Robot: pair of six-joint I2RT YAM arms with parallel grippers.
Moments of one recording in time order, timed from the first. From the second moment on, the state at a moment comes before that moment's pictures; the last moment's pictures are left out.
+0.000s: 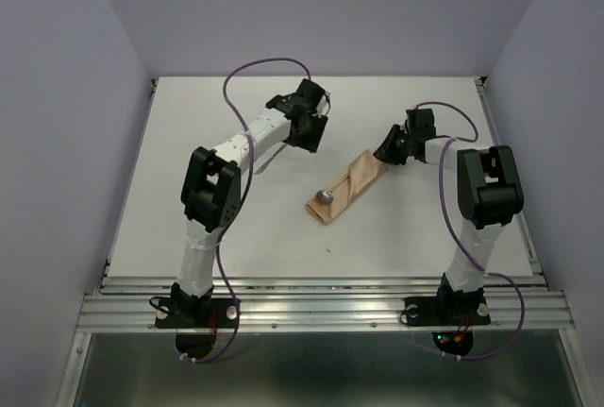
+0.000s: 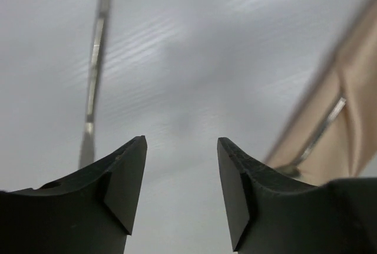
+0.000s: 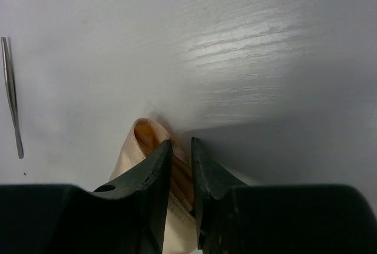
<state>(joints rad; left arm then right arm) -0.63 2.12 1.89 -0.80 -0.08 -0.15 0.11 1.96 1.18 -0.07 -0.28 0.60</state>
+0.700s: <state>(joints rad) -0.43 2.32 1.93 -0.77 -0.09 -0.09 0.11 1.95 1.17 -0.07 -0.28 0.59</state>
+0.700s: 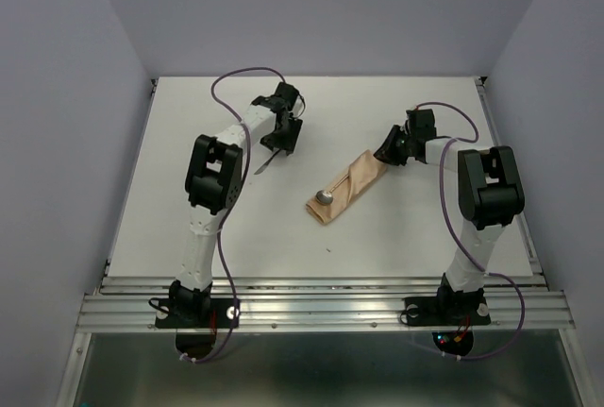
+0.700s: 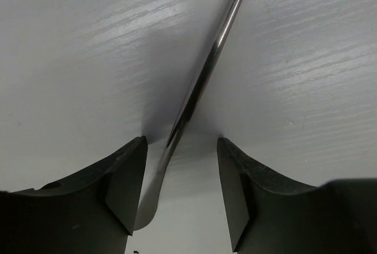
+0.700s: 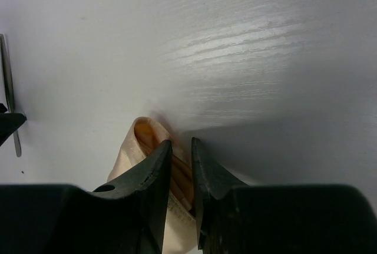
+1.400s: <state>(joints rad) -0.37 2.31 1.91 -0.73 0.00 -0.09 0.11 1.95 1.17 -0.07 -0.28 0.59</state>
